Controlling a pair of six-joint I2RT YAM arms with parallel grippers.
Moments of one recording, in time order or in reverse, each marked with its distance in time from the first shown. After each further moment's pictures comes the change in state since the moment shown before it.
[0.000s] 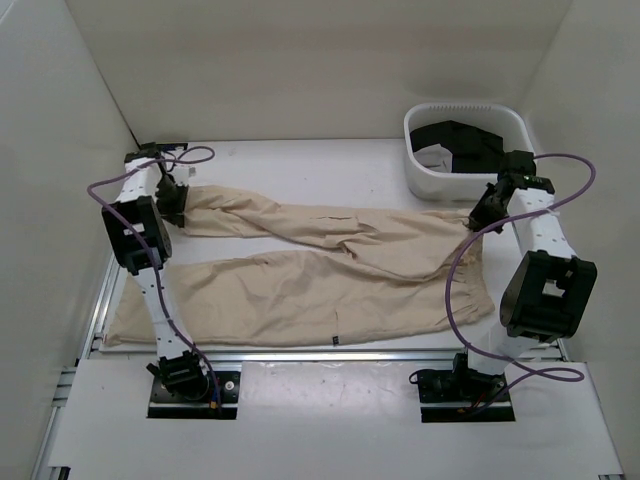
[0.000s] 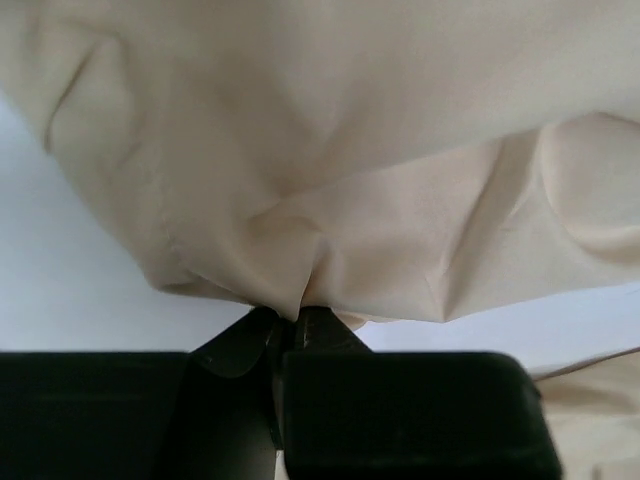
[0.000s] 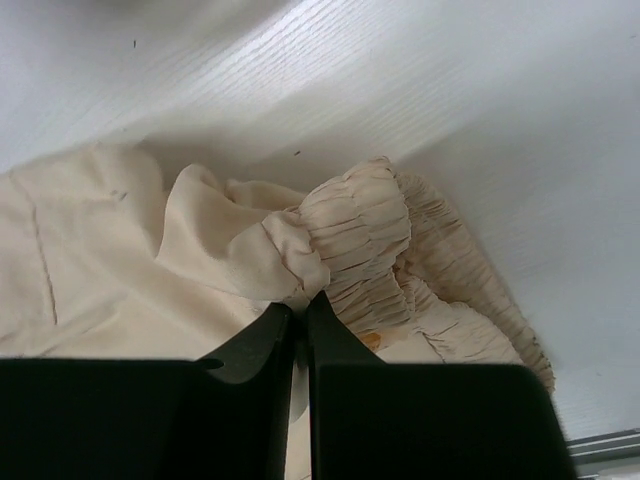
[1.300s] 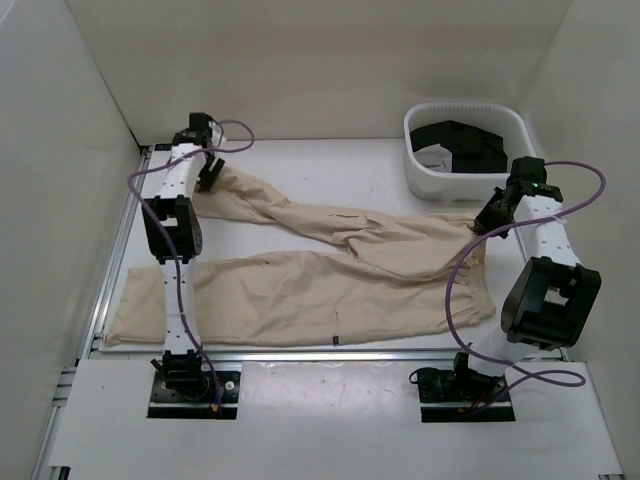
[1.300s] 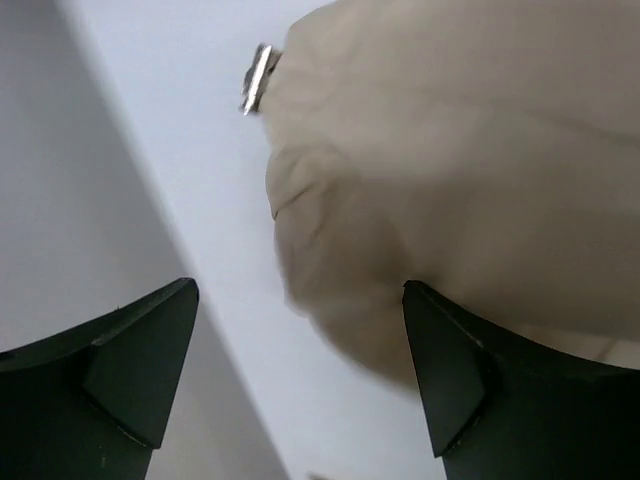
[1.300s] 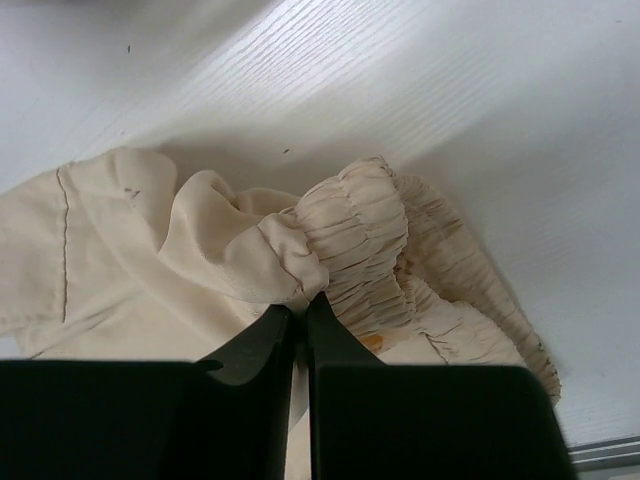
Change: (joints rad) left arm -0.217 0.081 0.330 0.176 -0.571 0.164; right arm -0.059 -0.050 -0.045 0.023 -0.032 0.004
